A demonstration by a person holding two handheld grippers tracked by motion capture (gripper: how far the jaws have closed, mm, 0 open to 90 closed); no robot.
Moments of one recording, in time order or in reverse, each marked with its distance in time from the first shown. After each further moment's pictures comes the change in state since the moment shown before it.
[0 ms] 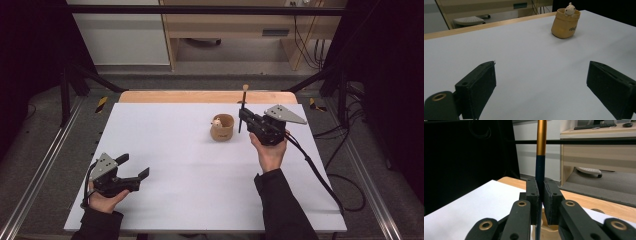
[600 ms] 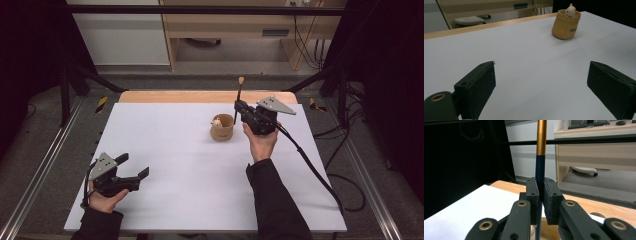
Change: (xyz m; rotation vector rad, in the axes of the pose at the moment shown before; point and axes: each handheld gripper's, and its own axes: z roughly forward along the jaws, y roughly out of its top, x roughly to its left) left arm 0.001 0.000 0.000 -0.009 0.003 -0.013; right arm -0.009 0.000 0.037 -0.008 -0.040 0.025
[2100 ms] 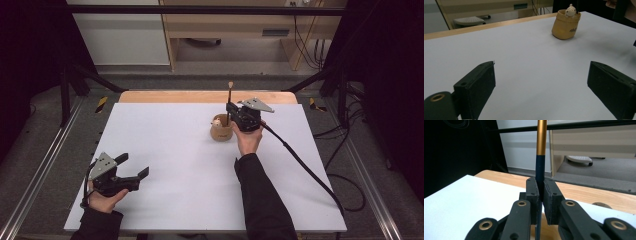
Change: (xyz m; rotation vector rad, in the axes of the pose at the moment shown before) left arm 0.000 0.000 0.000 0.000 -0.001 0.003; right arm -0.016 -0.044 0.064 0.061 -0.052 -0.002
